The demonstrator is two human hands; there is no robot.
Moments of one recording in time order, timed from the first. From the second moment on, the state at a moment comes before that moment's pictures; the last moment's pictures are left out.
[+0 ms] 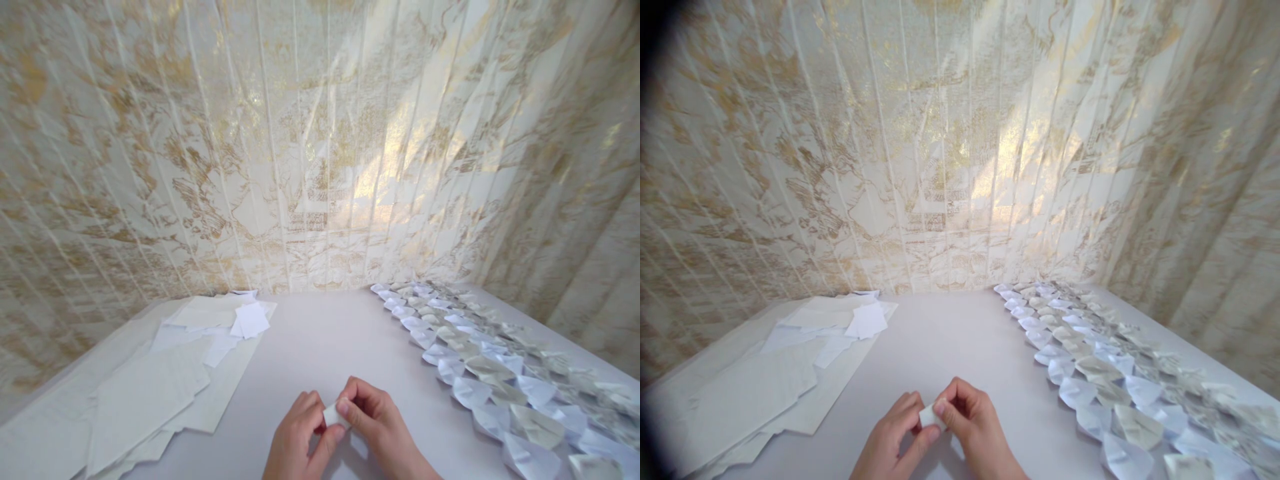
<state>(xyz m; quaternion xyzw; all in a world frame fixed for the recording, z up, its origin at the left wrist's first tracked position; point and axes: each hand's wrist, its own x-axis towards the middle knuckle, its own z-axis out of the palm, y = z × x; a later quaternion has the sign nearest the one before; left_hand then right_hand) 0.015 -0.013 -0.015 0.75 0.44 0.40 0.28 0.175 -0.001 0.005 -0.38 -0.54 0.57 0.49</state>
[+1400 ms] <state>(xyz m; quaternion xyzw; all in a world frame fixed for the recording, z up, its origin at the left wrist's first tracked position) 0.004 -0.008 0.003 0.60 0.43 0.48 0.47 0.187 0.002 0.006 -0.38 -0.65 0.46 0.47</state>
